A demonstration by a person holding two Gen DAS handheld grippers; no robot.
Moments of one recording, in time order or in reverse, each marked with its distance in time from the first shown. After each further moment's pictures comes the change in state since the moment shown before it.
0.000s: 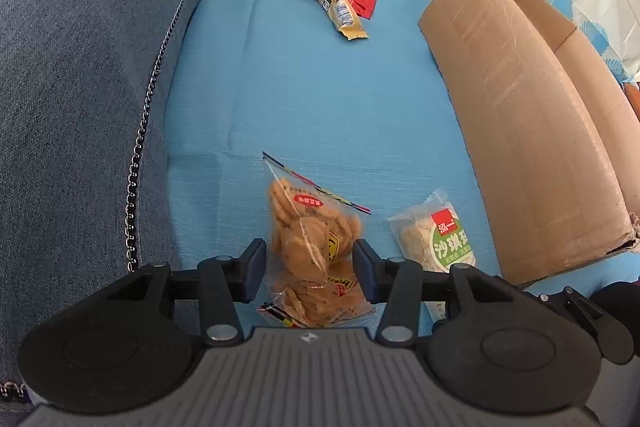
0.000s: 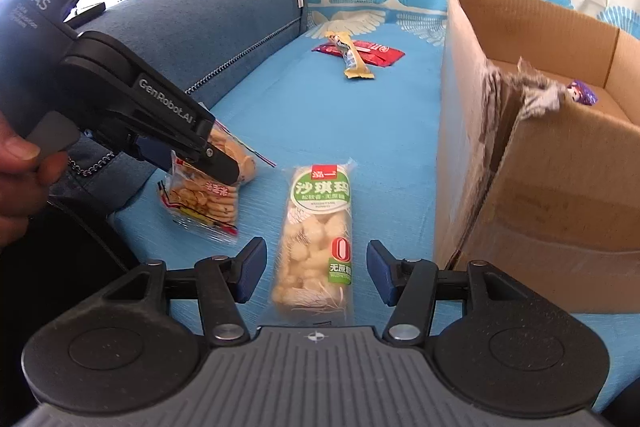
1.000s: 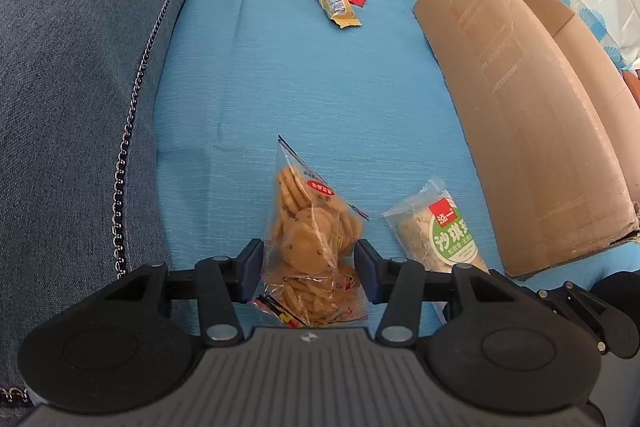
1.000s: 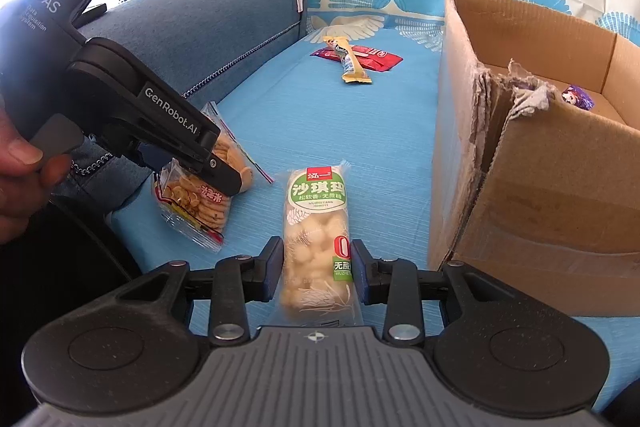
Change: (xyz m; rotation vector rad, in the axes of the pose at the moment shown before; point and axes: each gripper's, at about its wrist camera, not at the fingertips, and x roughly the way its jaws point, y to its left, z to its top) left arm 0.014 -0.004 0.004 0.027 0.007 -0.003; right arm -0.002 0.001 -0.001 -0.012 -0.019 -0.009
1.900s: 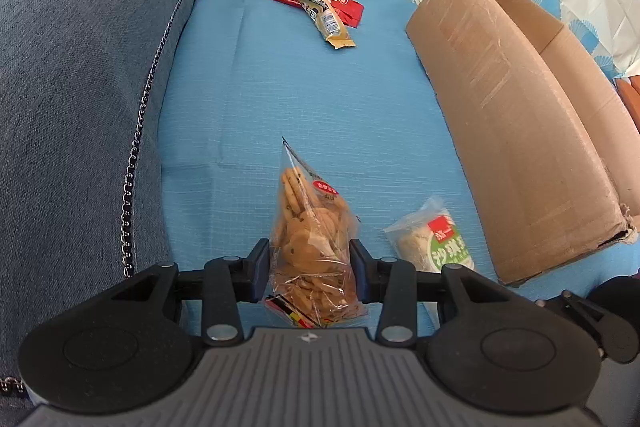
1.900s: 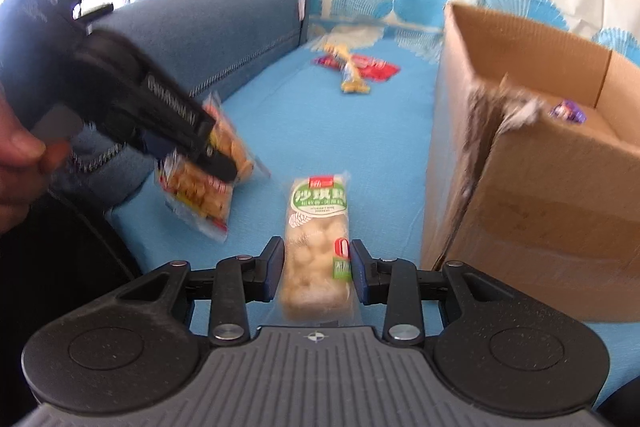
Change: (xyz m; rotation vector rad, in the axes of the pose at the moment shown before) left arm -0.023 0.001 -0.010 0.007 -0.062 -0.008; right arm -0.006 0.004 -0.003 -0.033 -0.004 -0.022
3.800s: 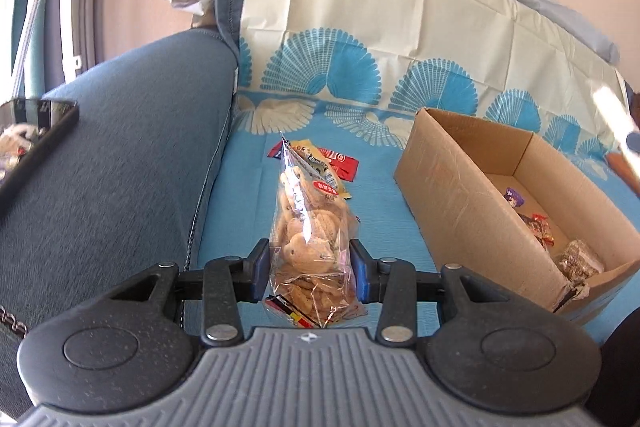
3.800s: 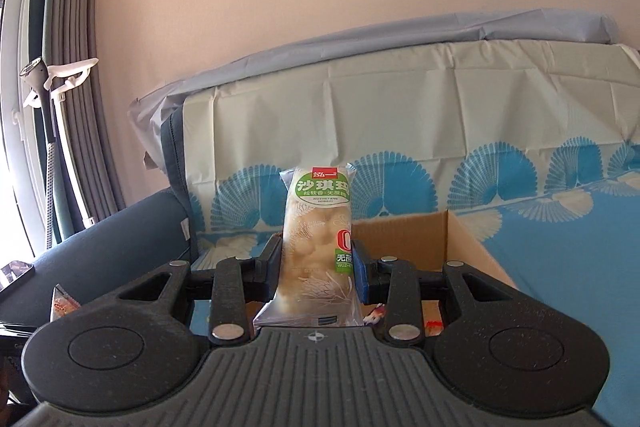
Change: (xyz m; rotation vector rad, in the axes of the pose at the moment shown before) left arm -0.075 -0.020 -0.022 0.037 -0.477 0.070; right arm -0.129 -0.160 0.066 0.202 -0.532 -0.174
